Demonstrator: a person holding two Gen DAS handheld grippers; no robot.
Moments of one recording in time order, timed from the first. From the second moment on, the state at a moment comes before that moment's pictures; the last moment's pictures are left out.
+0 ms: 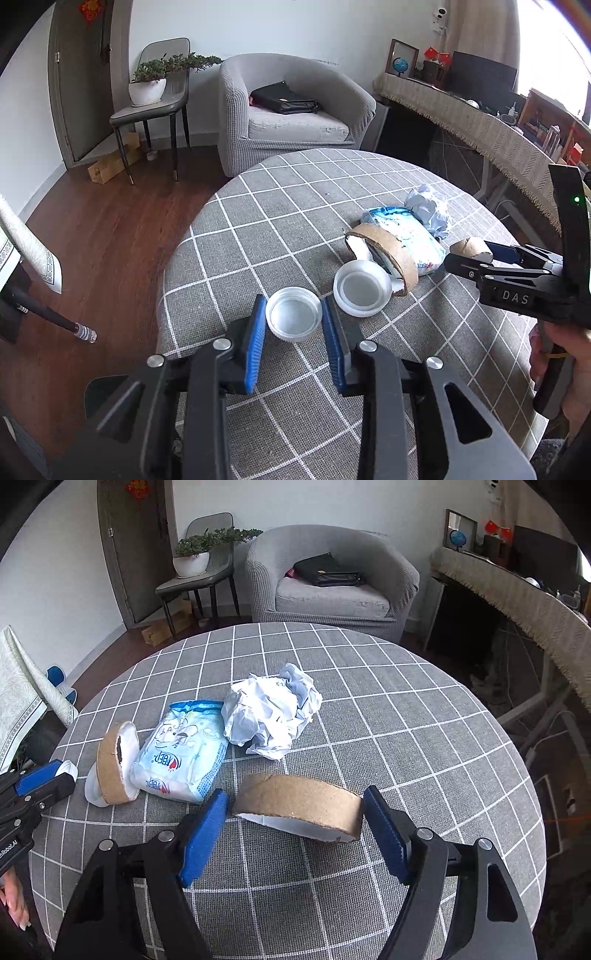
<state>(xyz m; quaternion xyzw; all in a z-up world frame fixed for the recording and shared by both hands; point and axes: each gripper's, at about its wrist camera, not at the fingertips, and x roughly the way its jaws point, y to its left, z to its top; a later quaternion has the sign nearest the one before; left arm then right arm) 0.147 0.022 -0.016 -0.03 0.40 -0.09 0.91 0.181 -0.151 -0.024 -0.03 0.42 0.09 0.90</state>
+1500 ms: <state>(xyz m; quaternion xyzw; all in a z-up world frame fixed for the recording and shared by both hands) 0.067 0.217 -0.095 -0.08 0.49 0.03 0.87 0.129 0.055 0.027 -0.04 0.34 0.34 0.88</state>
